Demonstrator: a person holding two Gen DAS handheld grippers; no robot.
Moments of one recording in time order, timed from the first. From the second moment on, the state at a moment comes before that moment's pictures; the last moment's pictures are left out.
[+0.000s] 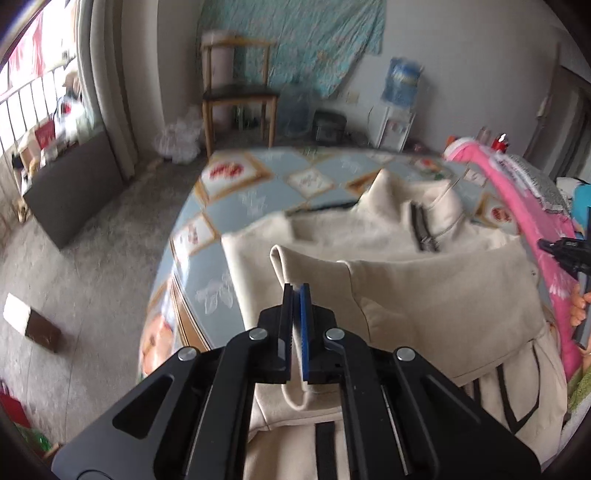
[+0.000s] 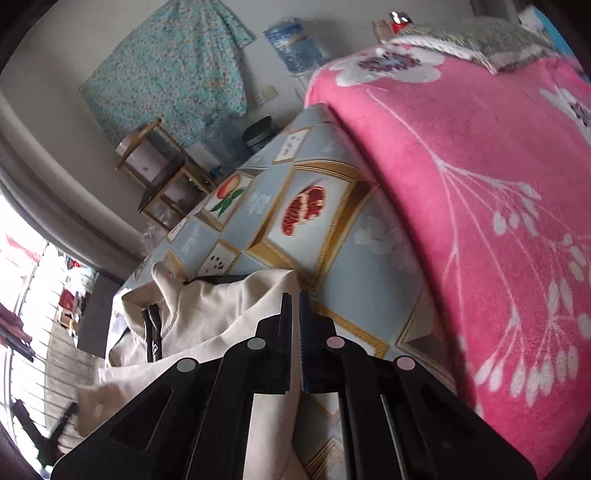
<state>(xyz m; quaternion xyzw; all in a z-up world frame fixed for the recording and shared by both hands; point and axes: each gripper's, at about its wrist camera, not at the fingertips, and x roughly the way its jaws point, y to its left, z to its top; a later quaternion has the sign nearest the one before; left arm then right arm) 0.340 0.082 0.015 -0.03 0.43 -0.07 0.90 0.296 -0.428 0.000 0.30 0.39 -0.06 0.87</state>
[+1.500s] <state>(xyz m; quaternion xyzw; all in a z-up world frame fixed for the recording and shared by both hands) 0.300 0.061 -0.025 0.02 0.48 -0.09 0.87 0.232 -0.281 -0.012 0.05 0.52 0.00 0.85</state>
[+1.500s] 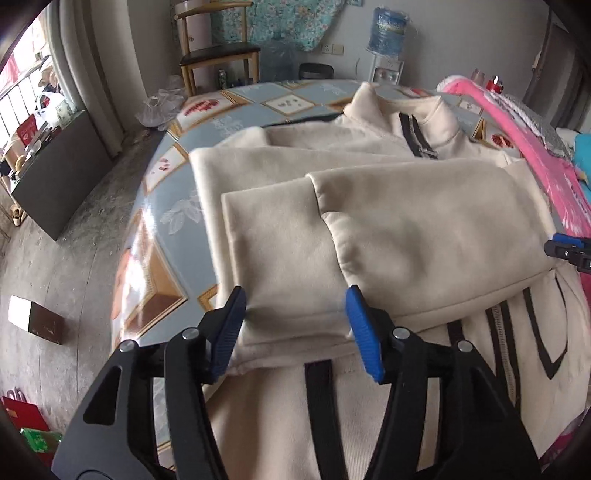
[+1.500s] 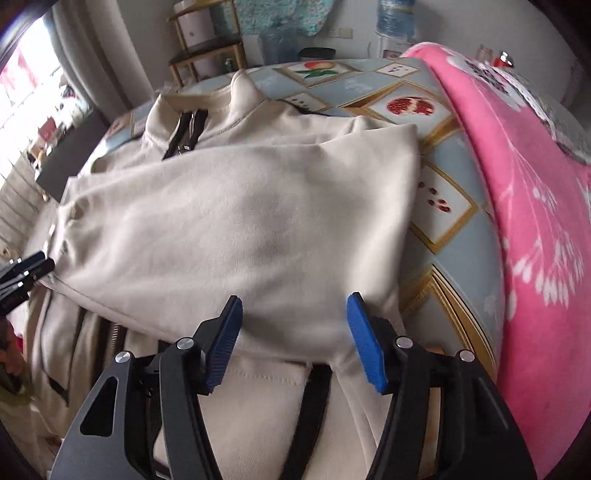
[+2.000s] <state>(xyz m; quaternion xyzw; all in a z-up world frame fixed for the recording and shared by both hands) 0.151 0.117 -0.011 0.00 0.47 -0.04 0.88 0.066 -0.253 0.005 0.05 0.49 -0.01 0.87</state>
